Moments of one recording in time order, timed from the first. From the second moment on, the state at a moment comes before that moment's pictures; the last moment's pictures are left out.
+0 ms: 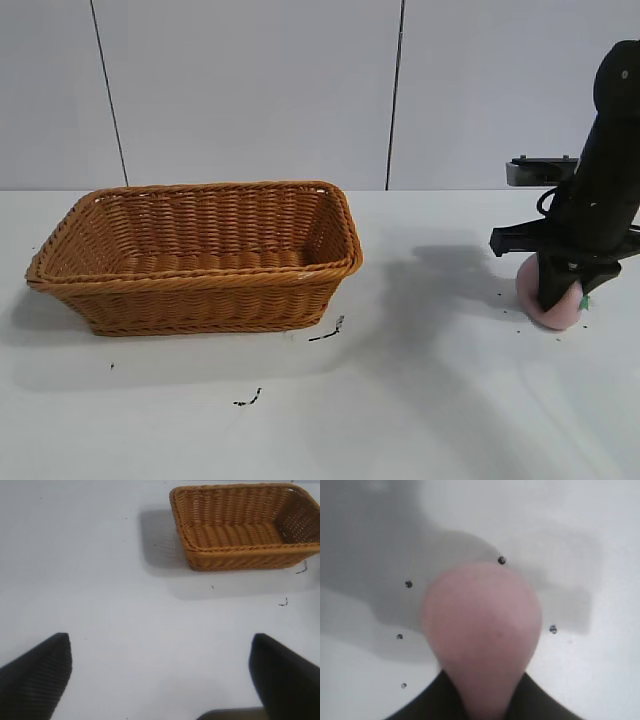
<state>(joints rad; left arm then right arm) -0.02 -0.01 -0.50 -0.04 1.07 0.00 0.03 2.01 -1.37 0.02 0.78 -0.04</state>
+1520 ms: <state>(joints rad) -0.02 -0.01 -0.50 -0.04 1.07 0.00 0.67 2.48 -2.16 -0.04 1.04 -0.06</state>
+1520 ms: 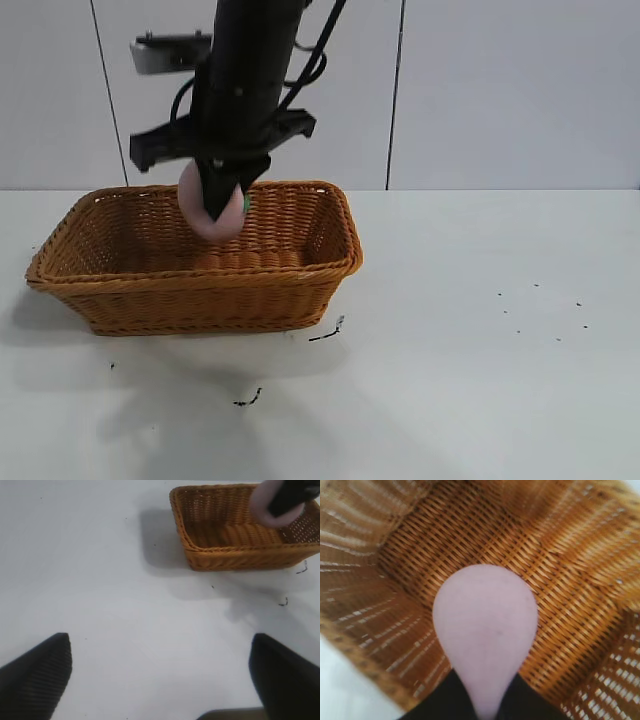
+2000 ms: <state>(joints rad) -0.02 -0.01 -0.50 -0.04 1.07 0.00 0.67 2.45 -2.16 -0.03 1.03 -0.03</state>
